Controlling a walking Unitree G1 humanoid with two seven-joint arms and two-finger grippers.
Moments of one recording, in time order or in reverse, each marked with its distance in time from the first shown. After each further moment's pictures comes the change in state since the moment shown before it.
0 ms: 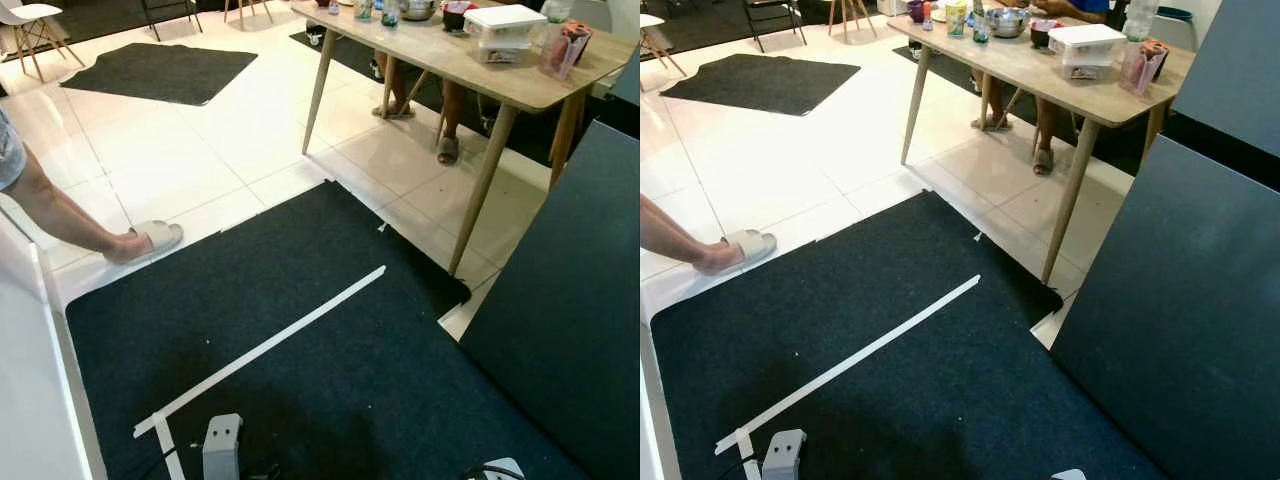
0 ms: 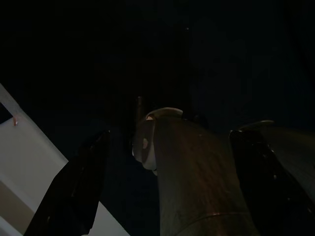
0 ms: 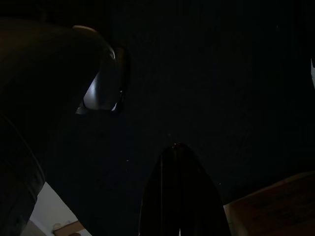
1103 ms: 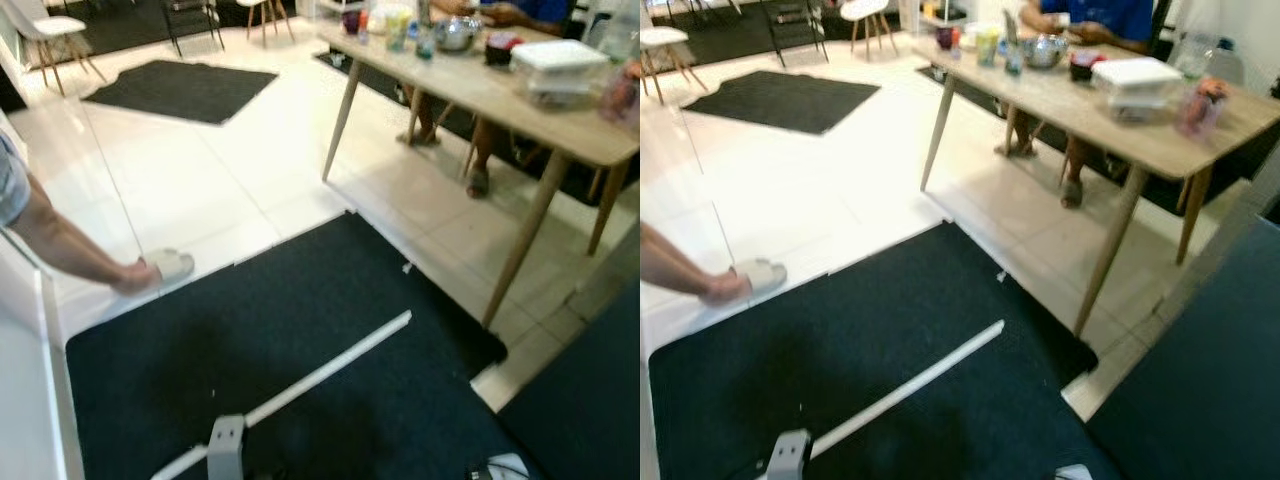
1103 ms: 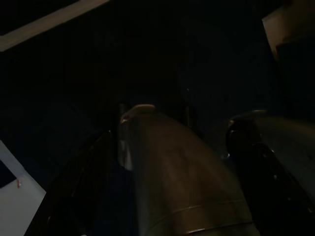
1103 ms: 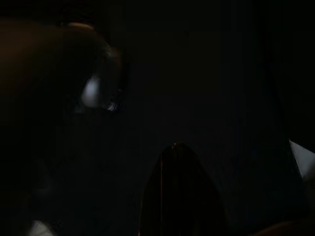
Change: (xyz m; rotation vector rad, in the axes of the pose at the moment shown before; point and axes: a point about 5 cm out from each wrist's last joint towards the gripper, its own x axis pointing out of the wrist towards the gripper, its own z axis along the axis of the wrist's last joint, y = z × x) left arm -0.001 0.000 -0.003 -0.007 0.019 -0.022; right arm 0.001 0.010 0.003 0.053 -0.014 0.012
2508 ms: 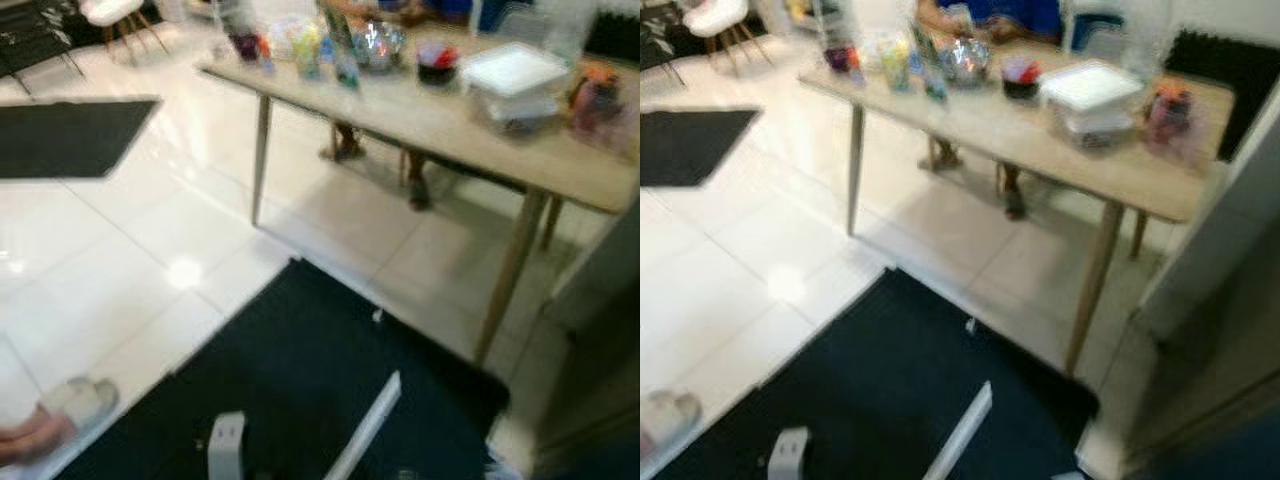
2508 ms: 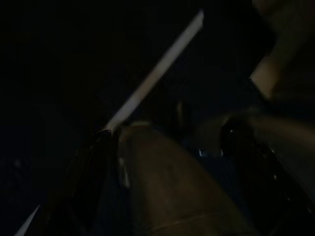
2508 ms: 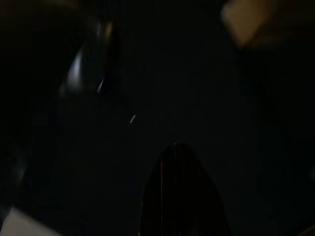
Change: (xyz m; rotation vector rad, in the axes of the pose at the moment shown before) left arm 0.003 -0.003 0.009 0.030 -0.014 -0.017; right arm -0.001 -0.011 -0.001 -0.027 0.015 -0.041
